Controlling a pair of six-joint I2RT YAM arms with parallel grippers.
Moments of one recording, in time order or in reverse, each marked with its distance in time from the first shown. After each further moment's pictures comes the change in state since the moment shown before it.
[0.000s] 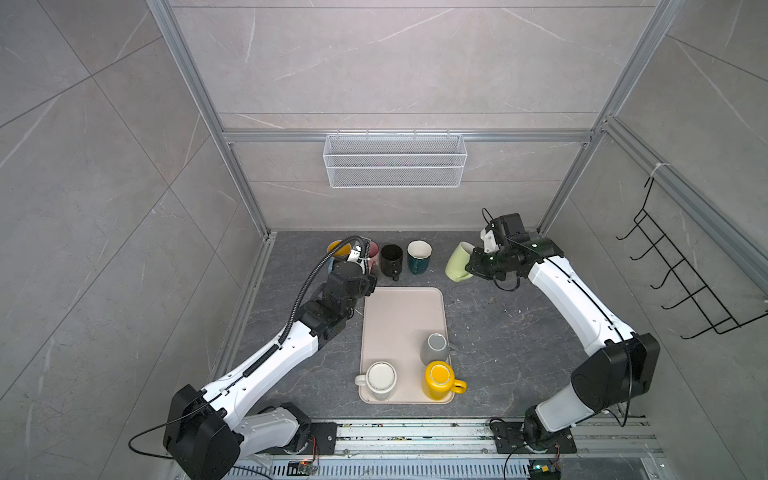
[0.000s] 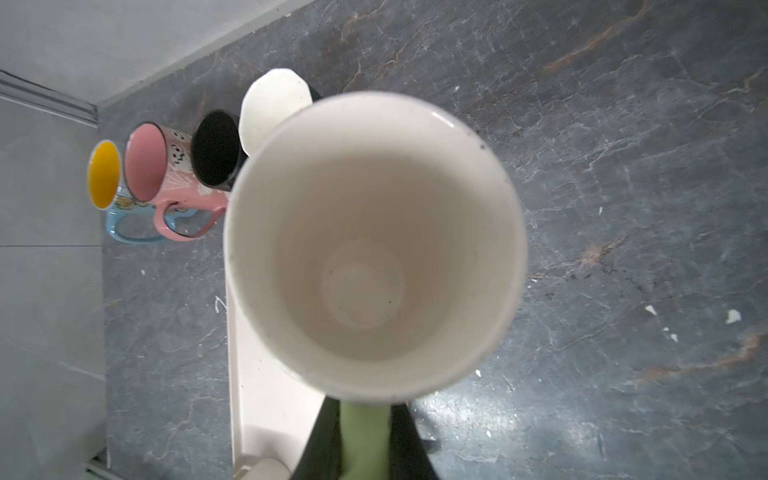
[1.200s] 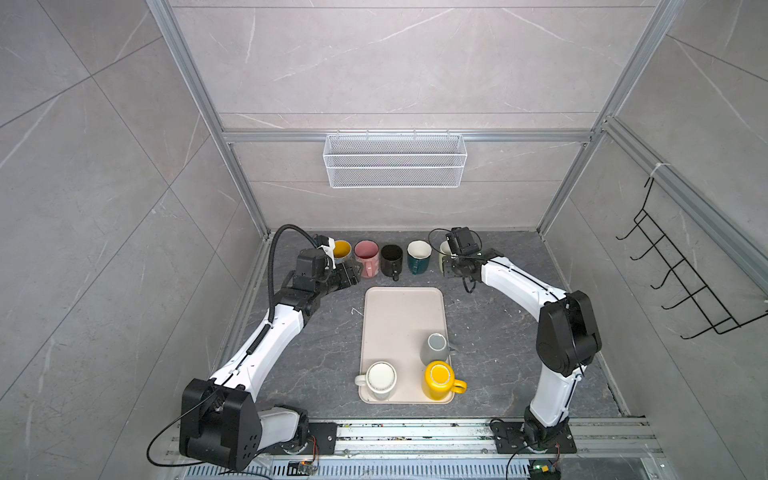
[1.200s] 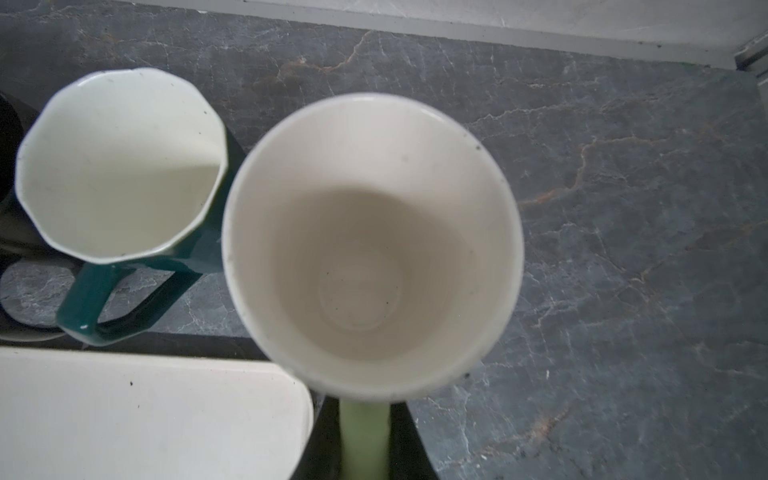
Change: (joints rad) left arm 0.348 0.084 0.000 -0.095 0.653 -0.520; right arm 0.134 0.276 -0.071 0.412 0.419 -0.220
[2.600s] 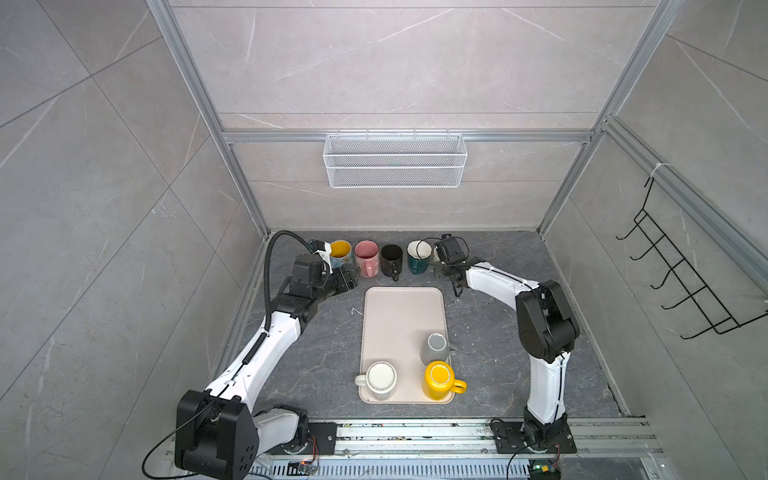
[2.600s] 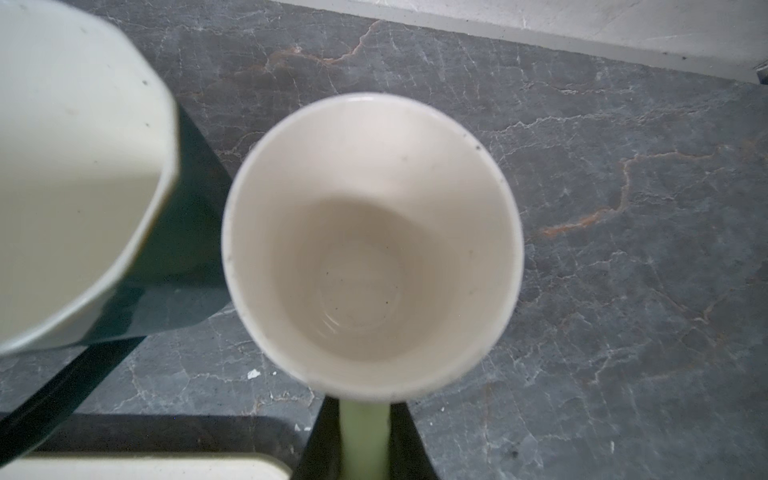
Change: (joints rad) left arm 0.013 -0.058 -0.052 0.000 -0.001 -0.021; right arm 0.027 0.142 -0.018 0.177 0.082 -0.013
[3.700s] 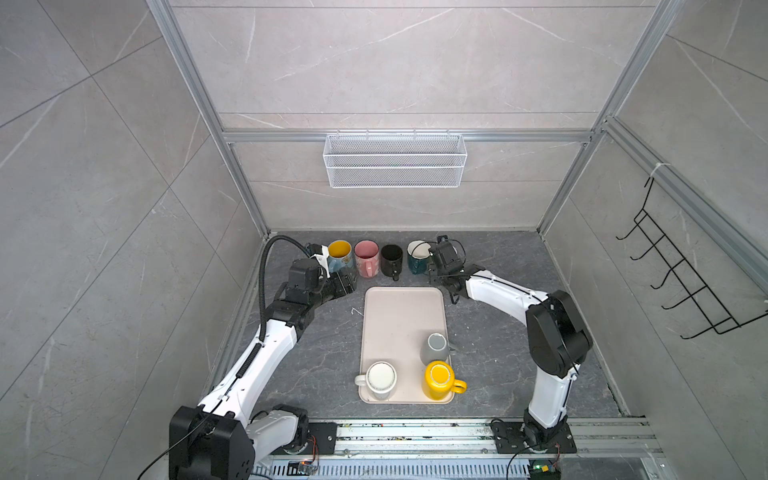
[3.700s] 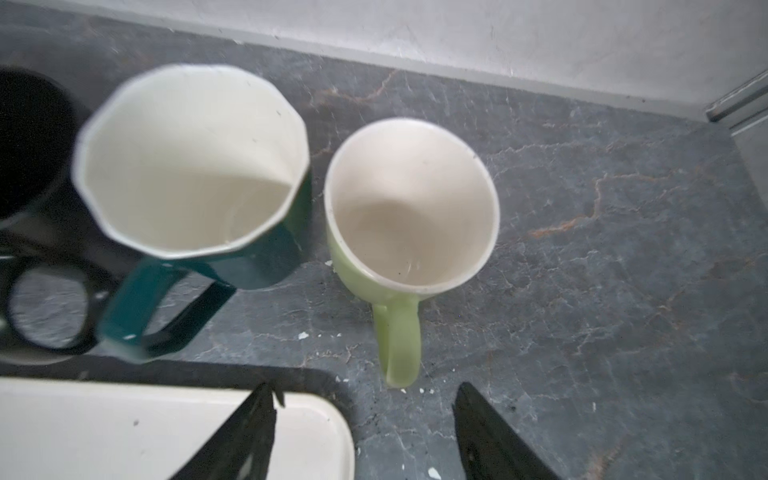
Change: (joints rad) left arm 0.000 -0.071 -0.039 -0.029 -0.001 0.008; right arm 0.095 -0.174 -0.120 0.045 0.068 0.028
